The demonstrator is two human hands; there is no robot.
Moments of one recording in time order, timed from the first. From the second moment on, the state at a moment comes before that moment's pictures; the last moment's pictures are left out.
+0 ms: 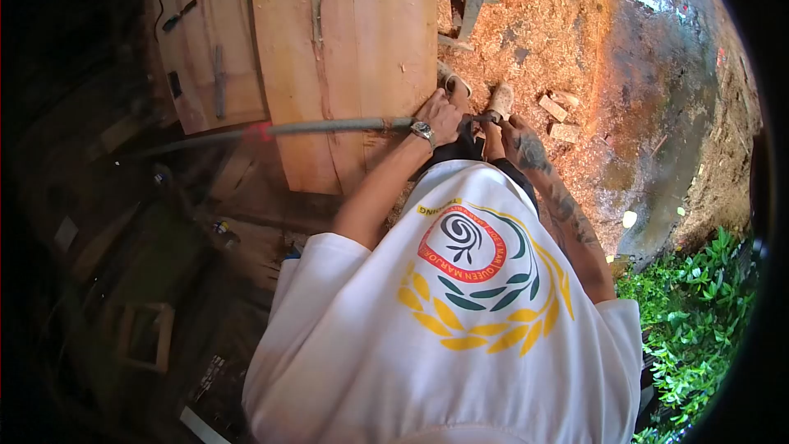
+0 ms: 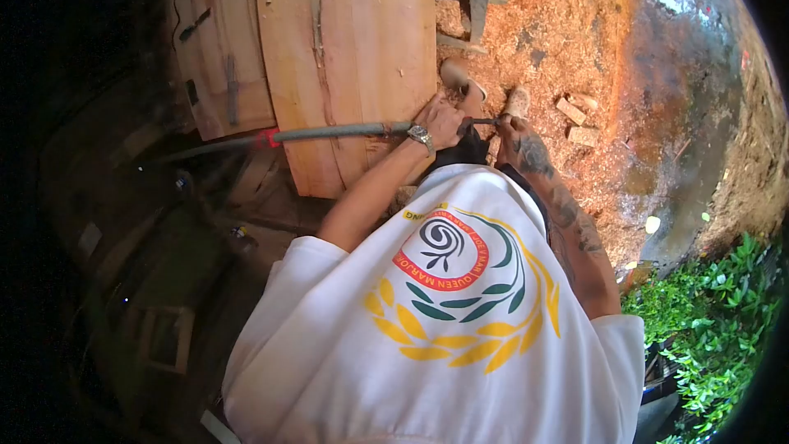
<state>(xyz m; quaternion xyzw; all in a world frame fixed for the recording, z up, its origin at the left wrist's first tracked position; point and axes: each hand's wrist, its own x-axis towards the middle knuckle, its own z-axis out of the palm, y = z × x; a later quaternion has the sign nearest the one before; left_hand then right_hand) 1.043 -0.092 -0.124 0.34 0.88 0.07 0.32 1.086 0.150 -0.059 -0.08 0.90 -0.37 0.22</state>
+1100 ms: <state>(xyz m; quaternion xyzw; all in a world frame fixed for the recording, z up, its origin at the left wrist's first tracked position) 1.064 -0.102 -0.129 0.38 0.89 0.15 0.22 1.117 0.154 -0.357 0.22 0.64 -0.59 0.44</state>
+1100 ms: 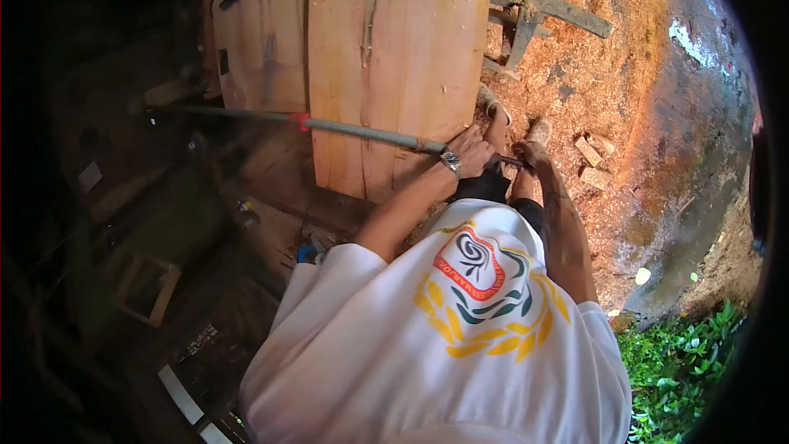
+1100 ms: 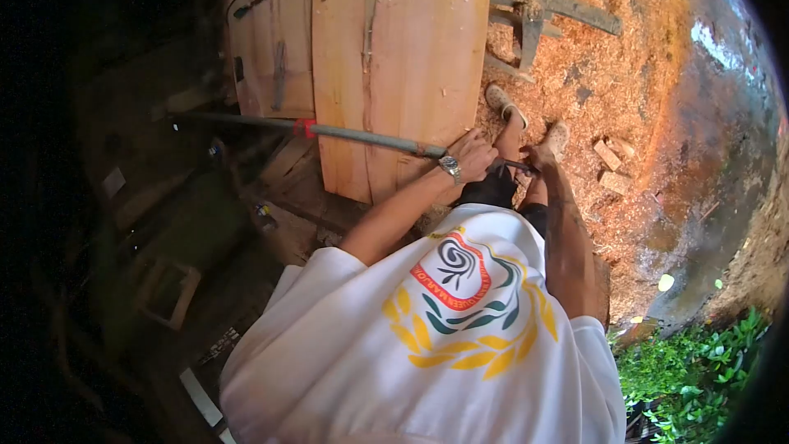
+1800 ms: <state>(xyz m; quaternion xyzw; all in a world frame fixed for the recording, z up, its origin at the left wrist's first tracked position) 1.054 -0.099 -0.130 0.34 0.88 0.17 0.27 1.161 0.118 -0.213 0.04 0.88 -0.47 0.10</state>
